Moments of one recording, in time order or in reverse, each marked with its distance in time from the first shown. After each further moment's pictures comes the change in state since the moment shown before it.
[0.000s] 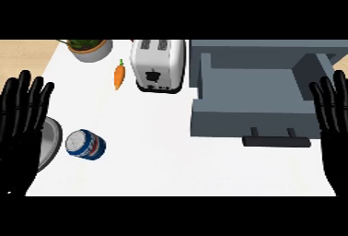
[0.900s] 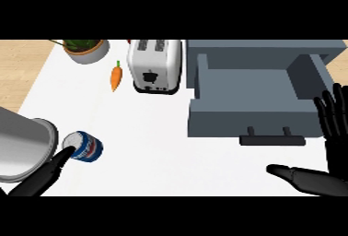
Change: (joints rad) left arm 0.267 -0.090 -0.074 -0.125 -0.444 0.798 0.459; right arm 0.072 0.012 -0.069 0.029 -0.021 -0.064 0.192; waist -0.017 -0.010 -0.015
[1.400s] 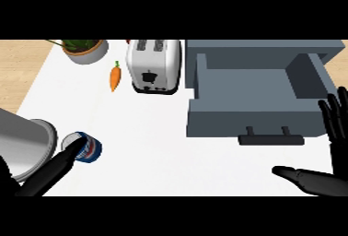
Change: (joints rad) left arm -0.069 -0.002 -0.067 0.033 -0.162 0.060 0.167; right arm 0.020 -0.004 -0.041 0.019 -0.021 0.034 -0.030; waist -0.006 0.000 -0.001
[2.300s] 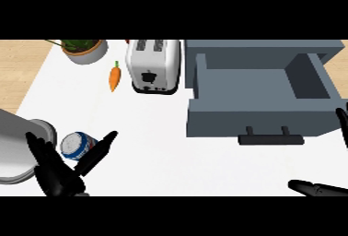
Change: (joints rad) left arm -0.053 0.002 -0.037 0.464 0.345 0.239 -0.381; right arm 0.063 -0.006 -0.059 -0.079 -0.038 0.053 0.013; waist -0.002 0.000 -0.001
